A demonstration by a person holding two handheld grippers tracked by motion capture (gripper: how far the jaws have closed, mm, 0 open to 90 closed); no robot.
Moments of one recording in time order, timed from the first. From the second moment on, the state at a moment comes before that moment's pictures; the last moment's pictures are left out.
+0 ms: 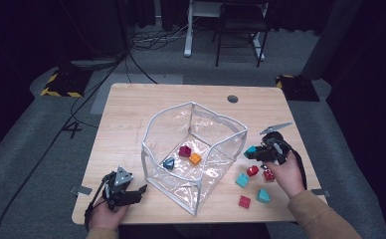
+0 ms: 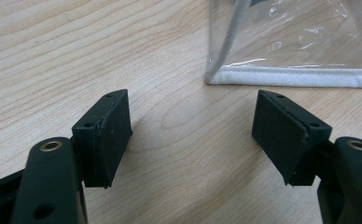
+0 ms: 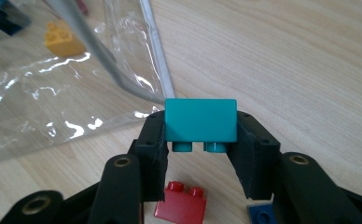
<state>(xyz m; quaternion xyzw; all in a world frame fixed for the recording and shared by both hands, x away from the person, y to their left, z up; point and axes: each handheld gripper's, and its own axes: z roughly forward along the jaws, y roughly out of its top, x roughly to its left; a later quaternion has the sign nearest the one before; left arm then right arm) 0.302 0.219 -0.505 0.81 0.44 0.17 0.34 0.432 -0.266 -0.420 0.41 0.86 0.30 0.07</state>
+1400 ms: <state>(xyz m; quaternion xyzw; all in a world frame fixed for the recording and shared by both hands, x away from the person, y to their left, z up) 0.302 0.219 -0.505 0.81 0.44 0.17 0.34 0.406 -0.270 -0.281 0.34 0.83 0.44 0.09</state>
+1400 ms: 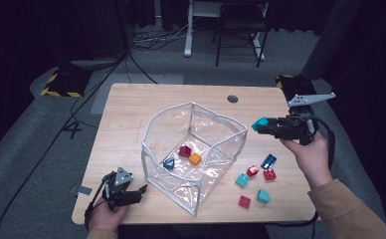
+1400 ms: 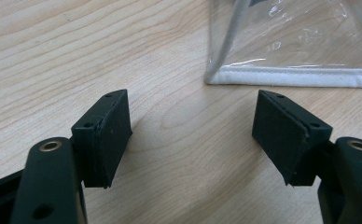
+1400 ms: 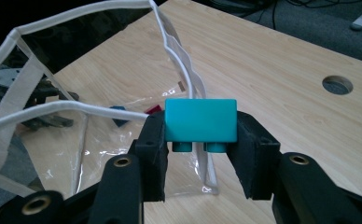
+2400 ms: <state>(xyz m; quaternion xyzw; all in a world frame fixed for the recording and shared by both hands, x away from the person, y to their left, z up) 0.302 0.219 -0.505 0.81 0.44 0.17 0.34 0.418 -0.149 -0.248 0.25 0.86 0.44 0.05</state>
